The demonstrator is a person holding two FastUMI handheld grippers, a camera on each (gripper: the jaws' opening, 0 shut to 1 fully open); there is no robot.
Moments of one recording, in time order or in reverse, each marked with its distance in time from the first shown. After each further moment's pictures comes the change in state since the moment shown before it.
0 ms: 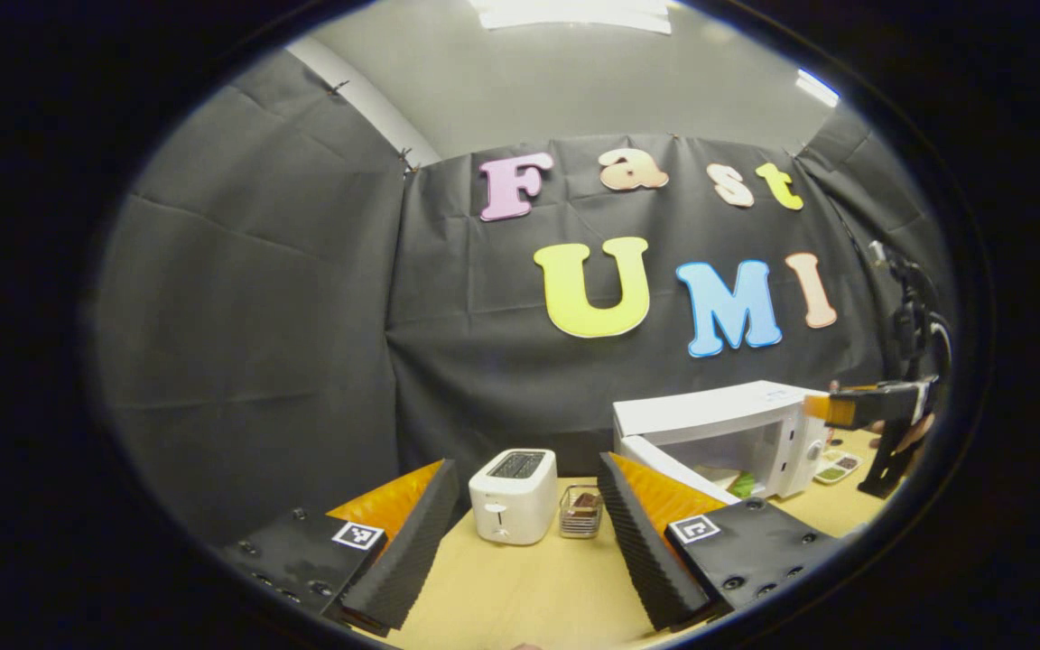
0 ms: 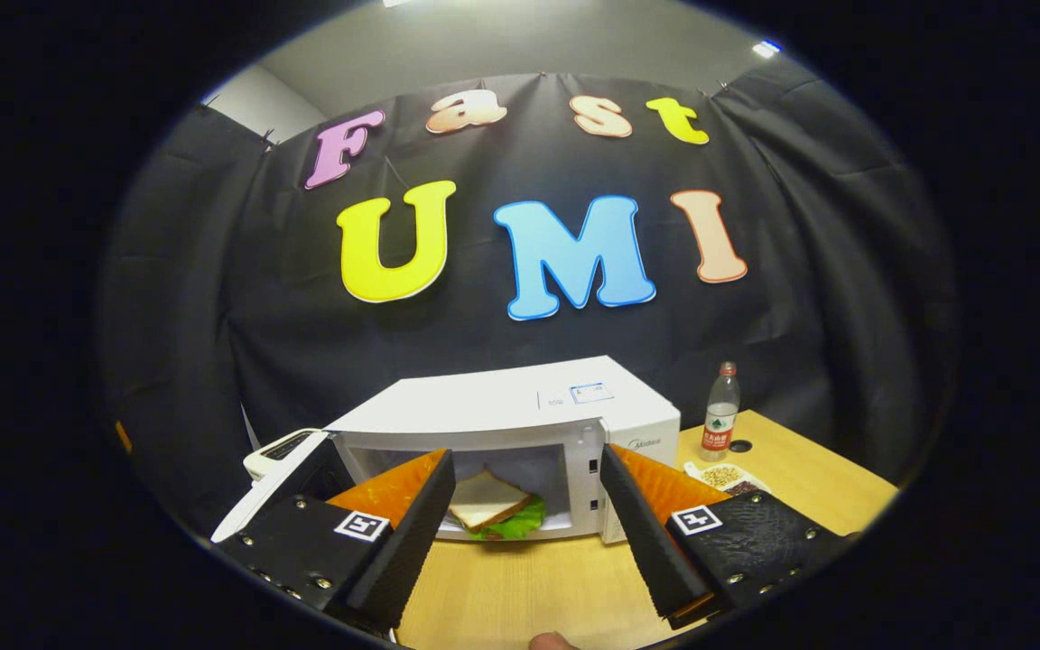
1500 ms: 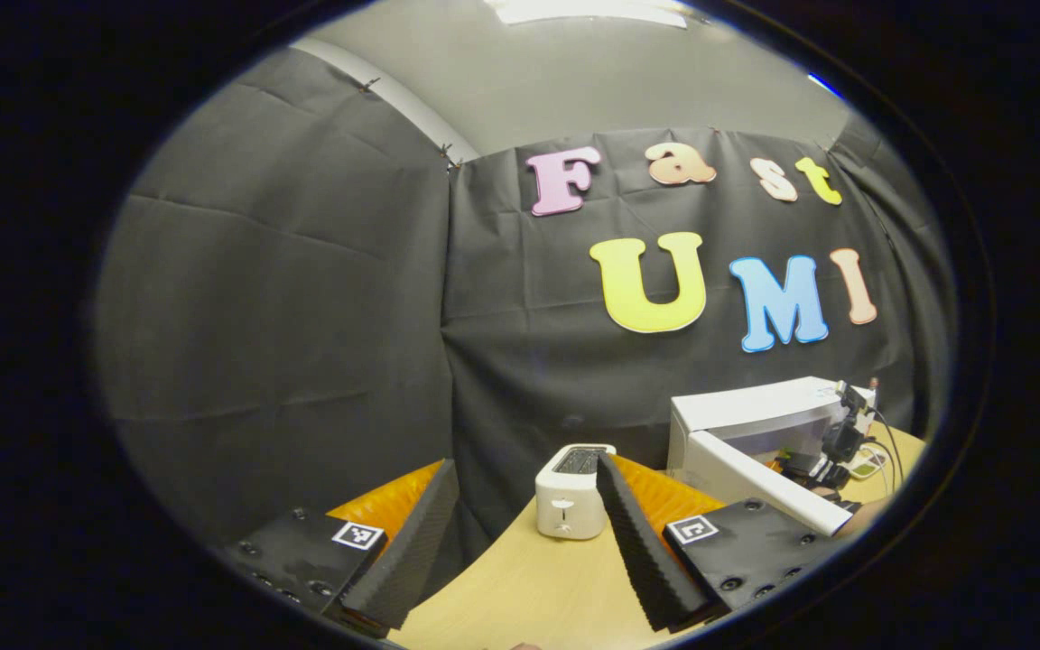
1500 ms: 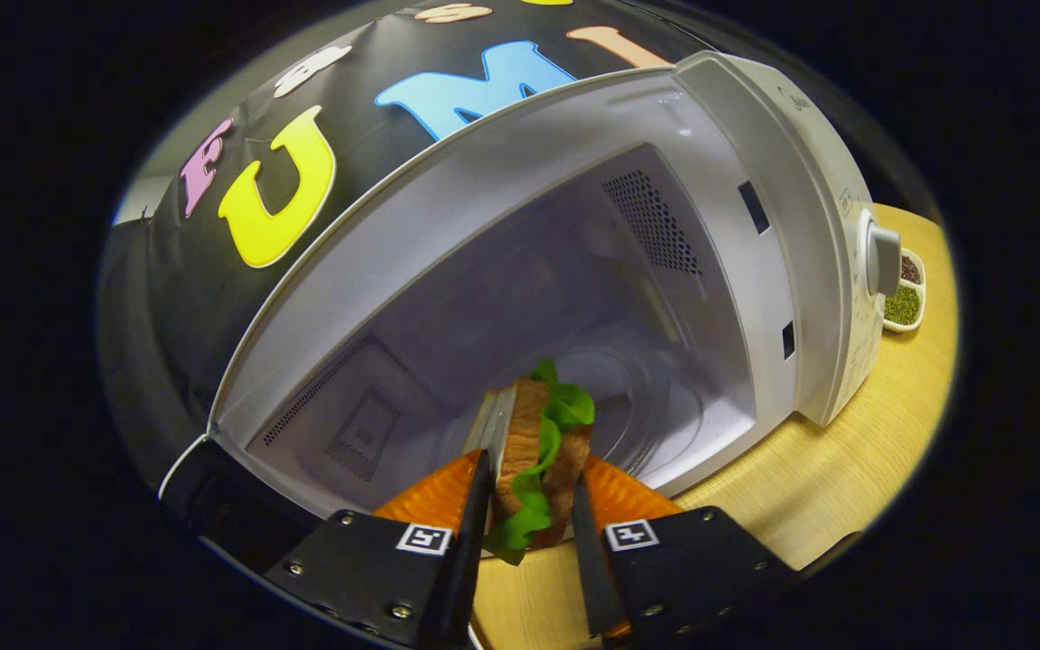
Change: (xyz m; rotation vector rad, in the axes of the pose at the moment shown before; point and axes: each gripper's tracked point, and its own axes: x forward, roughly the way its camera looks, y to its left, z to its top) left arm -0.015 0.085 0.013 0.012 0.035 0.137; right arm 0.196 0.080 -0.183 0.486 0.285 -0.017
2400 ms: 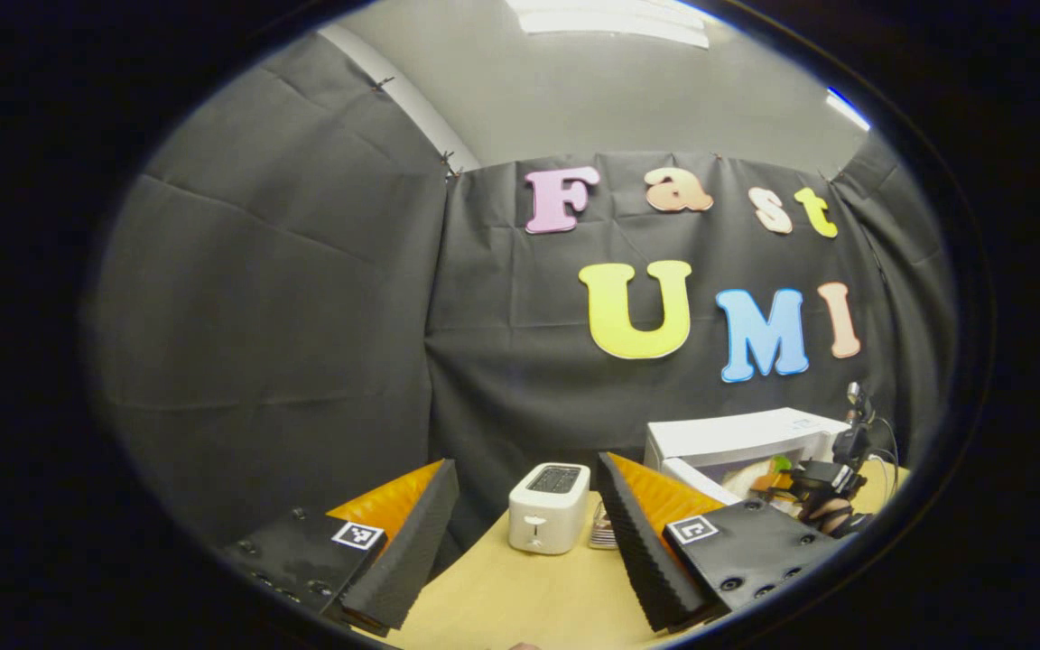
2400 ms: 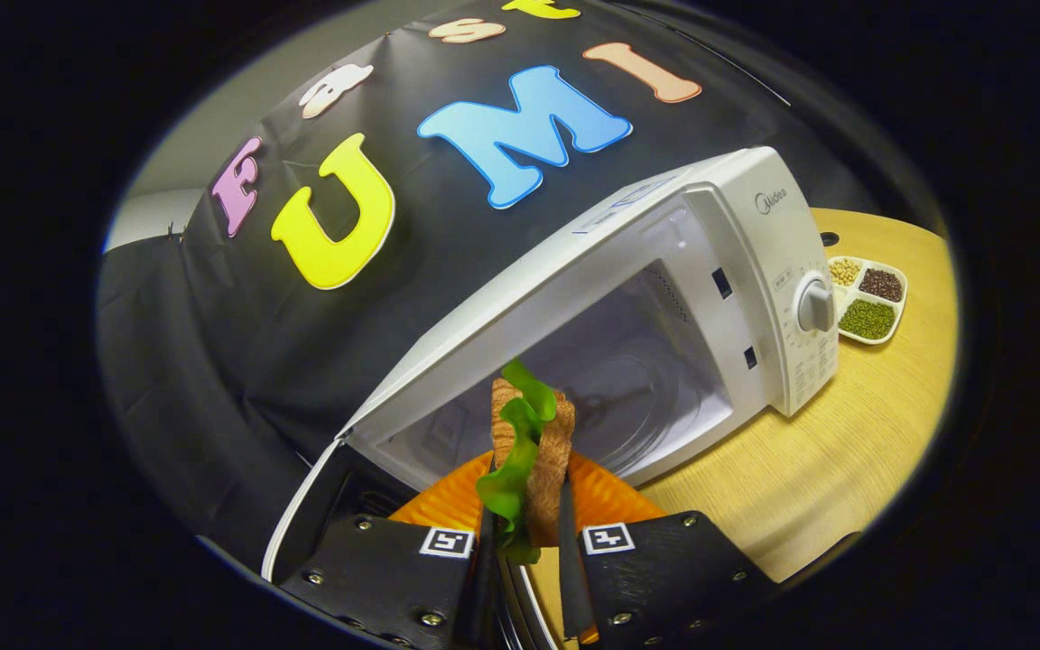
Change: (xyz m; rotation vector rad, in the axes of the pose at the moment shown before) left arm 0.001 -0.006 0.025 -0.056 -0.063 -0.054; right arm -0.084 0.045 0.023 0.042 -0.009 0.125
